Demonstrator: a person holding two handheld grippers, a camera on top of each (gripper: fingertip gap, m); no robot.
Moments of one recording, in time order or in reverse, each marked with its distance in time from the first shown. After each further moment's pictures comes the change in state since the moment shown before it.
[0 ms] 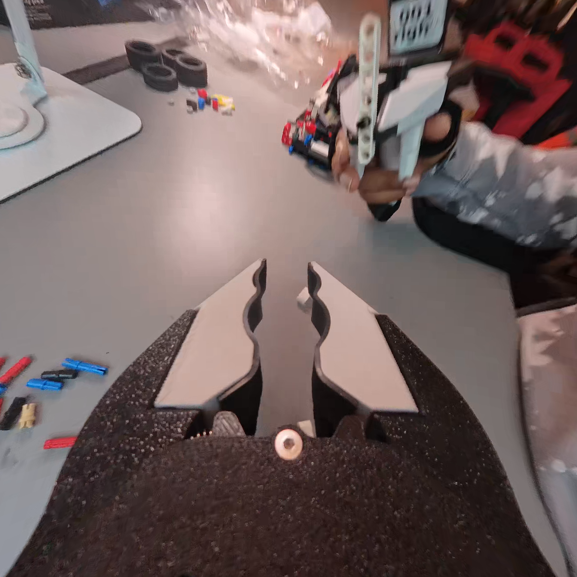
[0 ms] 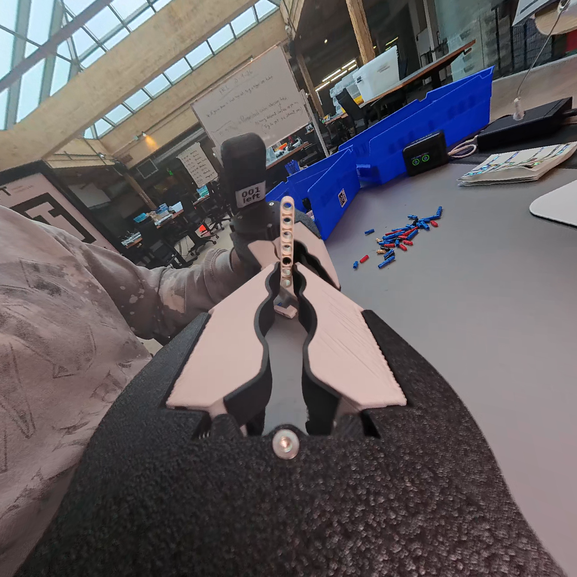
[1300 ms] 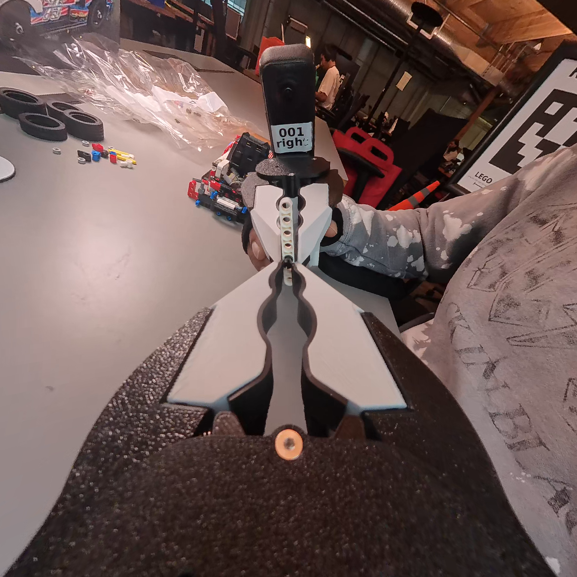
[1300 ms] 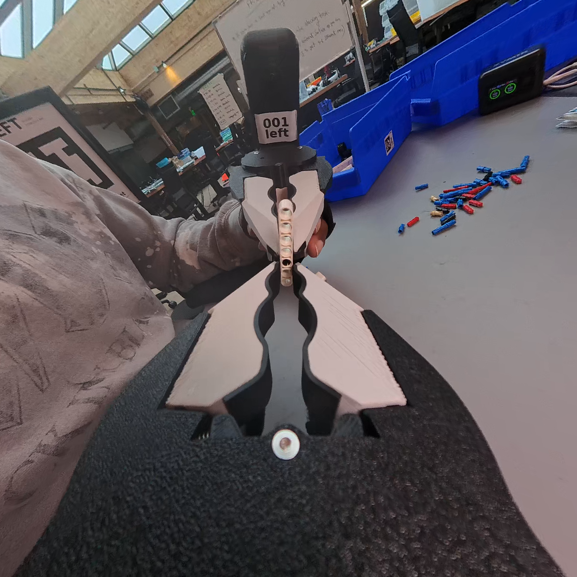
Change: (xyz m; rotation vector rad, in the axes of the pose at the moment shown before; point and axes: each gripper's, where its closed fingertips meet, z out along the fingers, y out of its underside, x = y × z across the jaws) left arm 0.057 -0.032 -0.012 0.198 0.324 -0.094; right arm -0.024 0.041 0.025 -0.174 -0.105 -0.014
